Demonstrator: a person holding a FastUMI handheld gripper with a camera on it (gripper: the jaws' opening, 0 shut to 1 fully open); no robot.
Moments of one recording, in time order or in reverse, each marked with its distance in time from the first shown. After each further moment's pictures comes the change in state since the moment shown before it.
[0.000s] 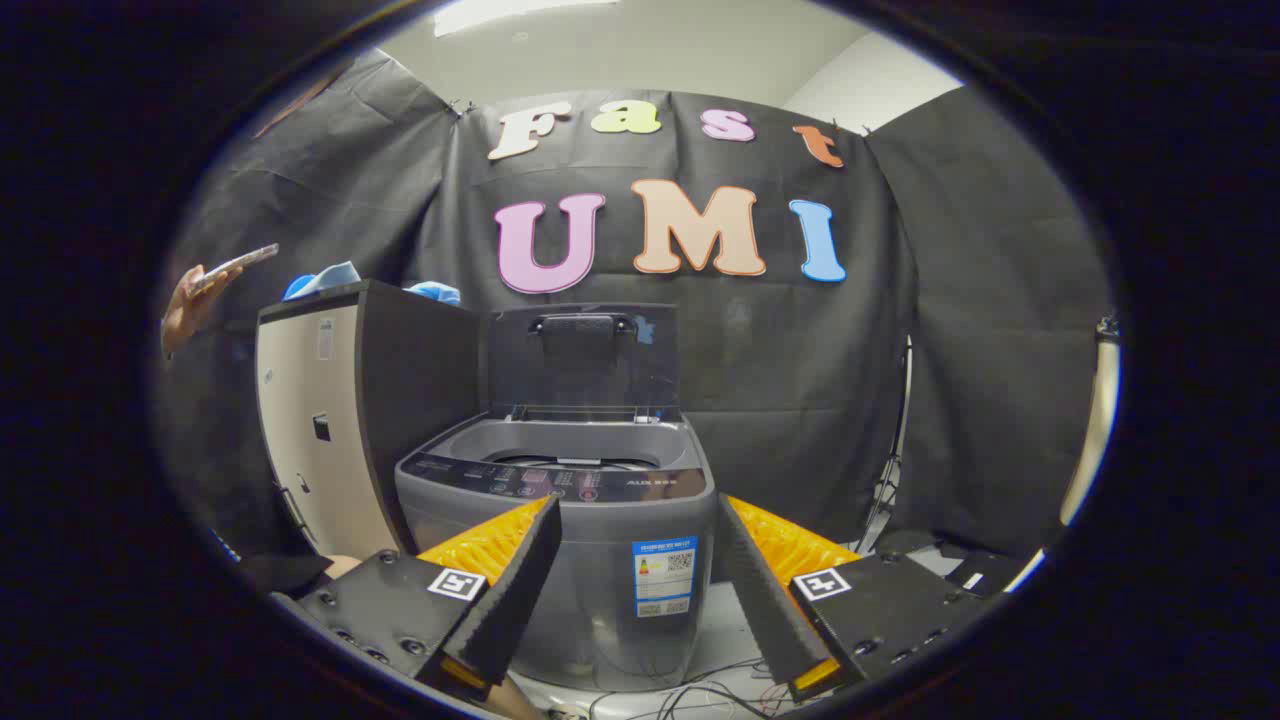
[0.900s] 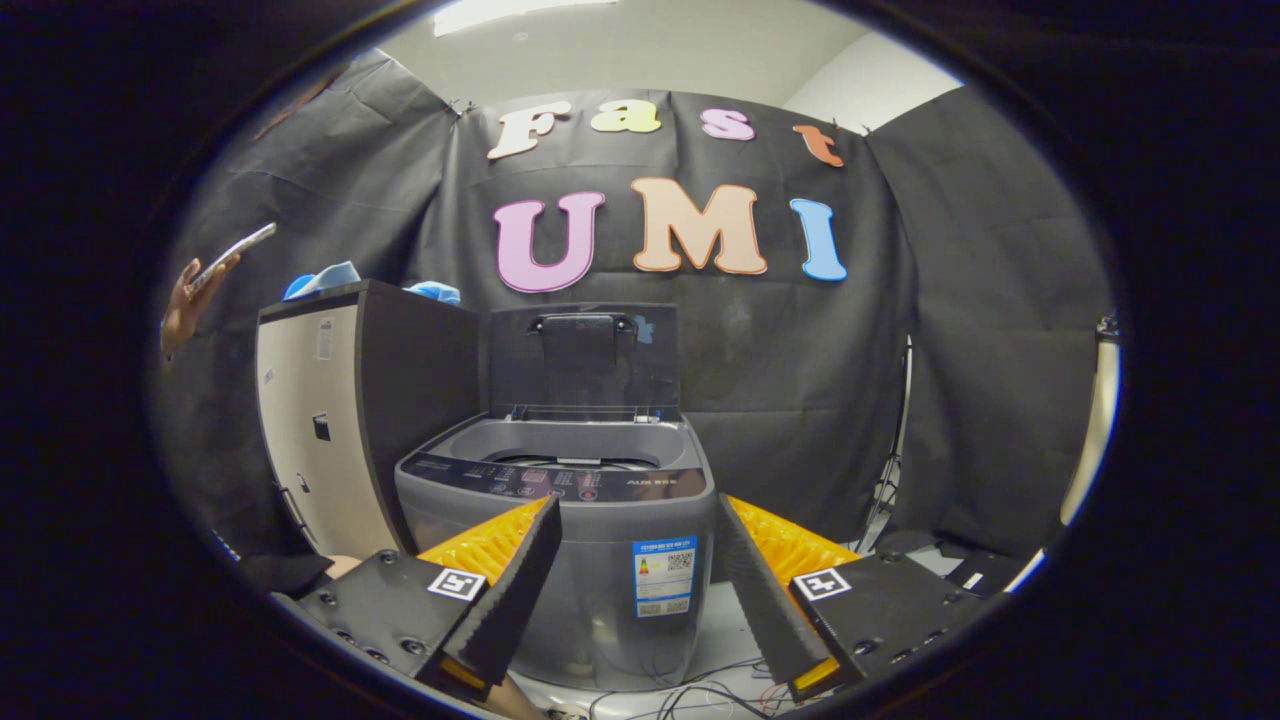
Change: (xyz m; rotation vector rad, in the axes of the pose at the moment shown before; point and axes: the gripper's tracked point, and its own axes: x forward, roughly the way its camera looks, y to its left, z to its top) arm 0.002 0.000 0.000 0.000 0.002 0.000
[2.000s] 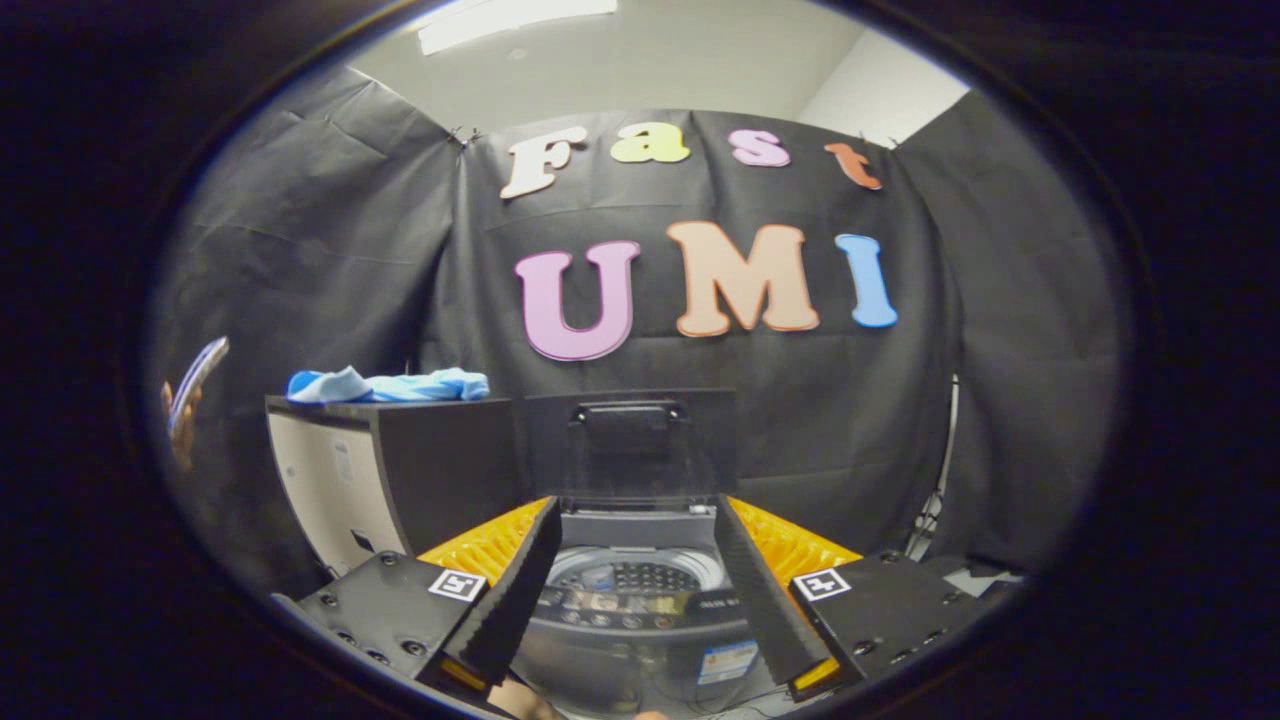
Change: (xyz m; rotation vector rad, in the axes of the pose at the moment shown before) arm 0.081 0.094 0.165 0.042 -0.048 0.129
